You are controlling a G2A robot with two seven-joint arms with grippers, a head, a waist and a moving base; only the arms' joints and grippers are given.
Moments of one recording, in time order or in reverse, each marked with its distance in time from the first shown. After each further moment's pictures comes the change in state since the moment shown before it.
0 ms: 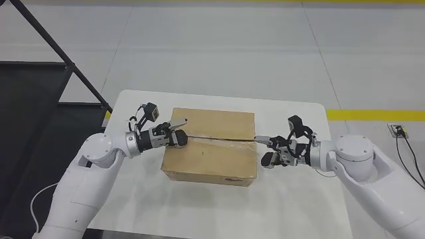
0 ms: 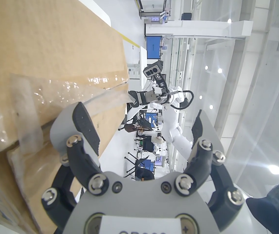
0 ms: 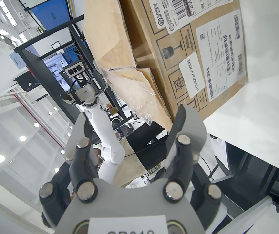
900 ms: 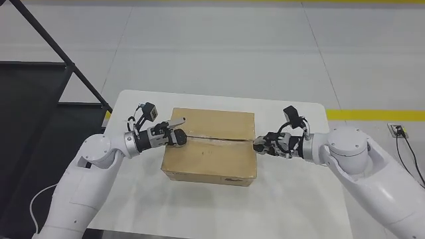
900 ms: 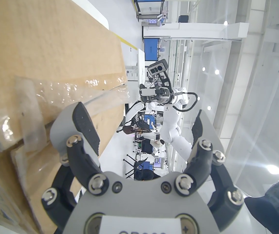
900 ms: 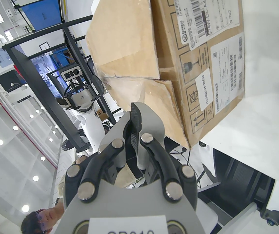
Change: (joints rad) left arm 0.006 0.000 -0.010 0.004 -0.015 -0.011 0.004; right arm 0.050 -0.036 0.001 -0.064 -0.152 0.025 -0.054
